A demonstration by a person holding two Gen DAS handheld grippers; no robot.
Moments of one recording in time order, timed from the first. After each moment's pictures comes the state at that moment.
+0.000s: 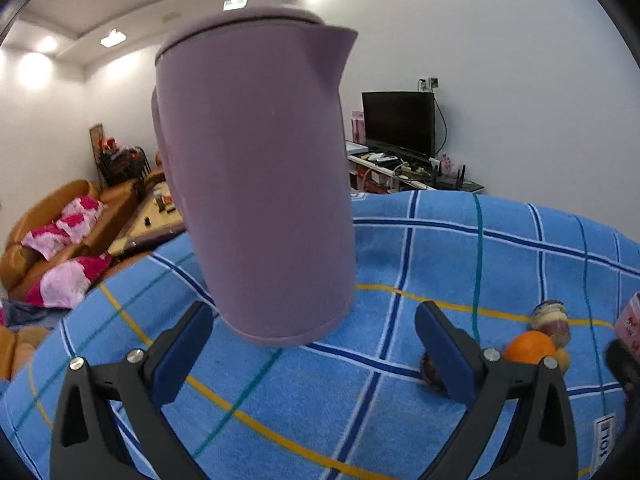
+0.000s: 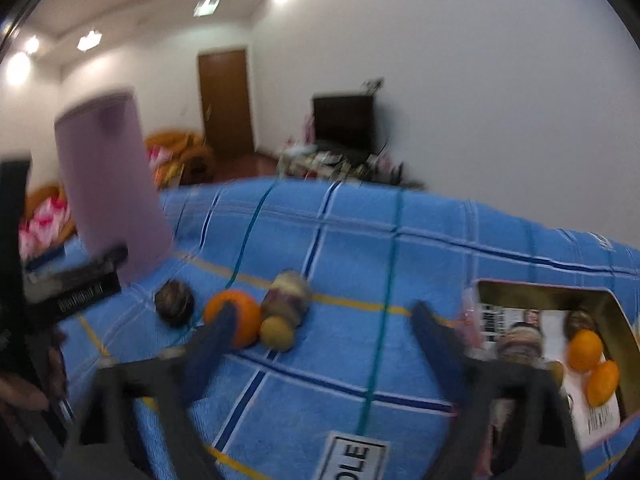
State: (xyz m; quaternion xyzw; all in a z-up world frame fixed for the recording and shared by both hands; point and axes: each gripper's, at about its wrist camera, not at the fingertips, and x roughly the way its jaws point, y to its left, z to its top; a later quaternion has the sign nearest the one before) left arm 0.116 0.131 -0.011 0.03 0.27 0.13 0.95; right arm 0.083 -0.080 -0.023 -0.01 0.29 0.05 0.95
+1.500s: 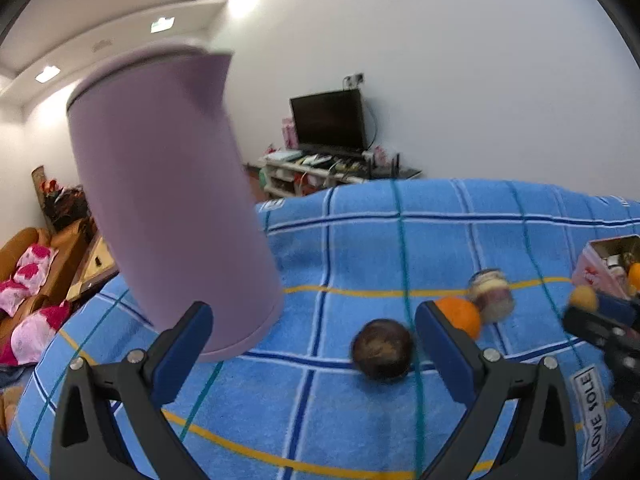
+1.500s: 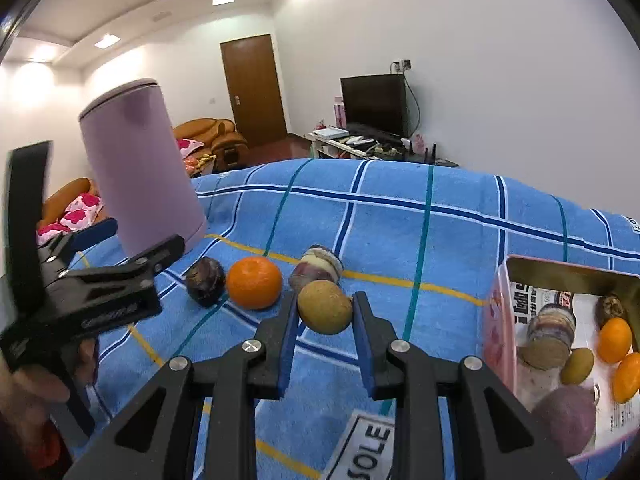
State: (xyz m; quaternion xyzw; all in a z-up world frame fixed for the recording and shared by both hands) left arm 0.115 0.103 -0.011 0.07 0.28 0.00 0.96; right arm 0.070 -0.093 -0.029 0.03 0.30 0.11 0.95
